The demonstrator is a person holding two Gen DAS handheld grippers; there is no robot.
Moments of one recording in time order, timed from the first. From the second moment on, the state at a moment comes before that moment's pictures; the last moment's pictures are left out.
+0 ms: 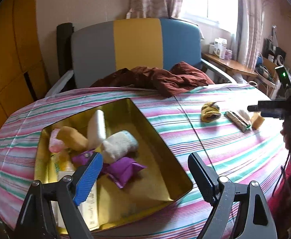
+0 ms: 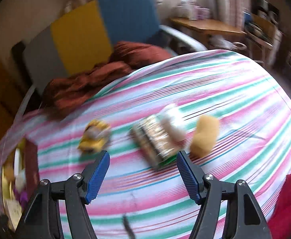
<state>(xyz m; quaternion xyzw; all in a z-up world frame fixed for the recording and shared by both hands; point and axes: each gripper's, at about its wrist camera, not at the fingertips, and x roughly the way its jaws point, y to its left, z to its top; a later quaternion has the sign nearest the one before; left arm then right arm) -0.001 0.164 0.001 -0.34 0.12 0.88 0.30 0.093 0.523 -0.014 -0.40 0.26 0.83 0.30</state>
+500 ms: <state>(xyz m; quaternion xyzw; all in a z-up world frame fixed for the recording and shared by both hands) -0.002 0.222 -0.005 -0.36 0.14 0.86 0.34 0.077 0.605 -0.029 -0.39 0.29 0.81 0.32</state>
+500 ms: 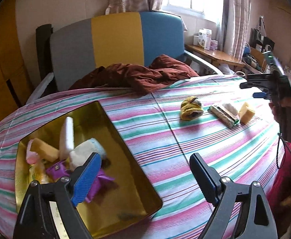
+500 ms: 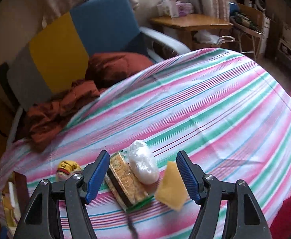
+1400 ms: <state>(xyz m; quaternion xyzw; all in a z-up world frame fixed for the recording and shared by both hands) -0.062 0.370 -0.039 -0.43 0.12 0.81 0.39 0.058 0.599 -0.033 -0.40 0.18 0.85 0.29</state>
